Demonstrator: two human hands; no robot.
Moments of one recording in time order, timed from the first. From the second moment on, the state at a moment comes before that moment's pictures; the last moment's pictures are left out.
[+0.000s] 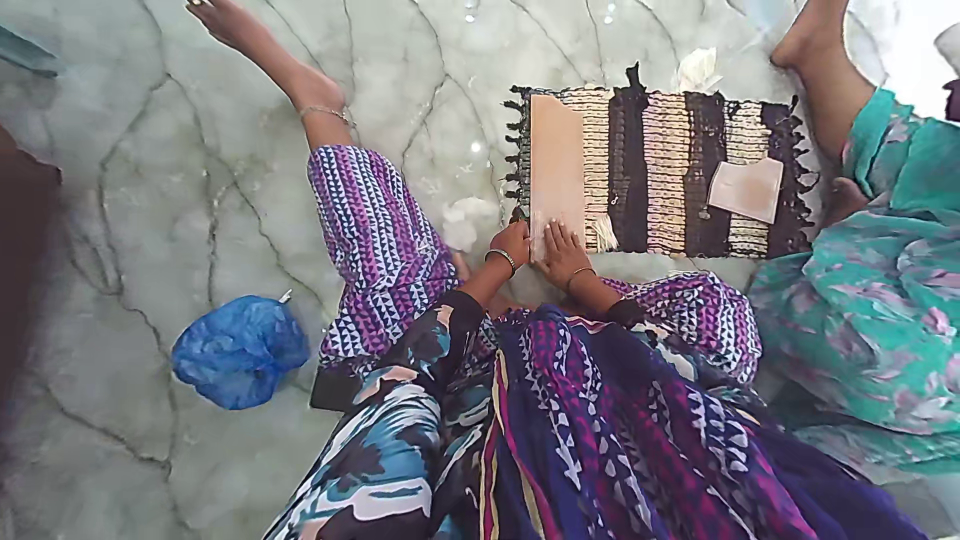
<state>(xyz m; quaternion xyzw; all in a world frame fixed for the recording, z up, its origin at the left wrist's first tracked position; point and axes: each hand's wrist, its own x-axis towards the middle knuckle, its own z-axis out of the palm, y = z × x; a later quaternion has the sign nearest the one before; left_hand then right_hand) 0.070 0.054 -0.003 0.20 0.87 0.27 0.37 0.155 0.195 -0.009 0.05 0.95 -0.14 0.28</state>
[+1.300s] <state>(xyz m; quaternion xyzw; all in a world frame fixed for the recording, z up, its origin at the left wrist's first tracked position) 0.059 0.051 0.016 0.28 0.86 0.13 0.42 0.159 0.176 0.026 0.12 0.94 -0.15 0.29</state>
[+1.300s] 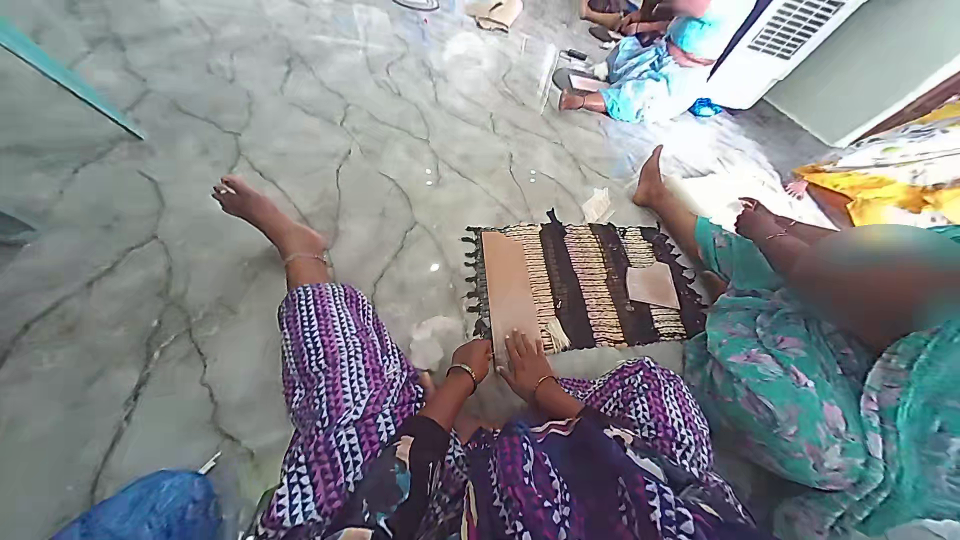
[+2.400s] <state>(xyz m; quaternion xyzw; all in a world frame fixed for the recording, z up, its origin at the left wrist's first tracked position) 0.035 0.006 0.019 0.10 0.87 0.42 0.24 0.160 0.306 0.039 0.41 0.84 -0.33 0.16</state>
